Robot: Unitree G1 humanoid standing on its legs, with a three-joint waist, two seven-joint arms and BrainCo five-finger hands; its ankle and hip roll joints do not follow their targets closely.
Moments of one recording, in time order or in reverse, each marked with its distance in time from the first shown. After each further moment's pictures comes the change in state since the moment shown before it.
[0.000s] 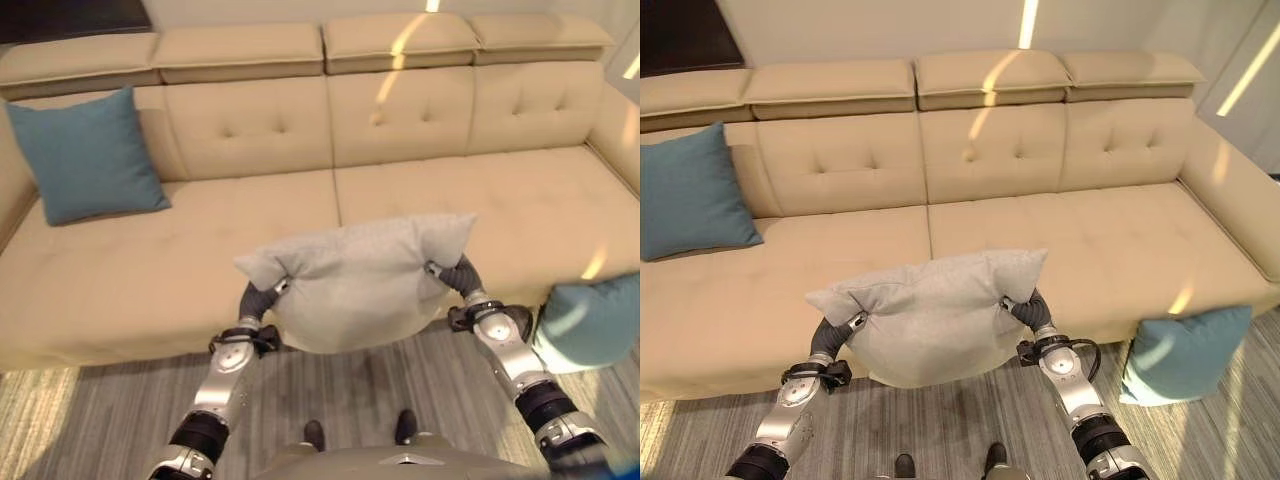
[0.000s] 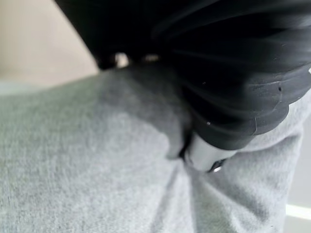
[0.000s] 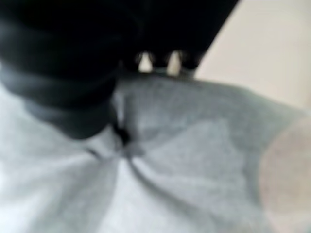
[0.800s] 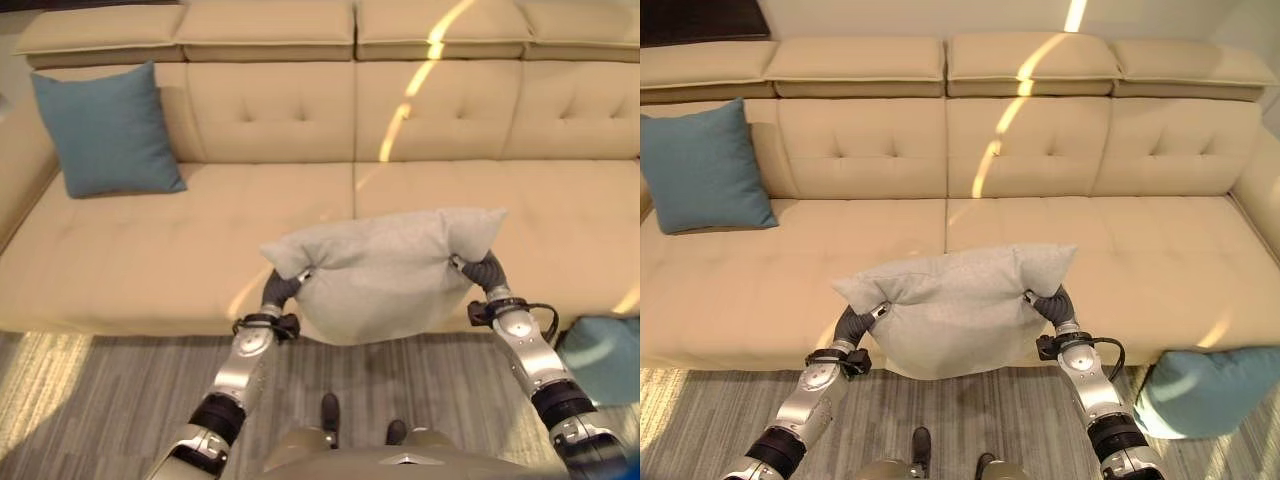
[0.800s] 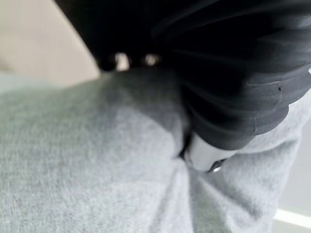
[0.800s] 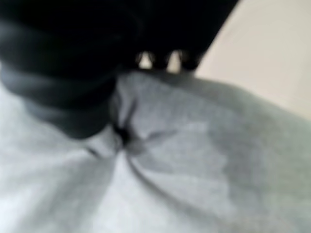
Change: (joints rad) left arm -0.079 0.009 -0.035 -0.002 -0.008 0.011 -0.023; right arm -0.018 -0.008 -0.071 -0.029 0.000 0.007 -0.018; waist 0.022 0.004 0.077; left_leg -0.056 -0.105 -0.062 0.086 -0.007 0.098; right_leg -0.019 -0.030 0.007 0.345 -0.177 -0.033
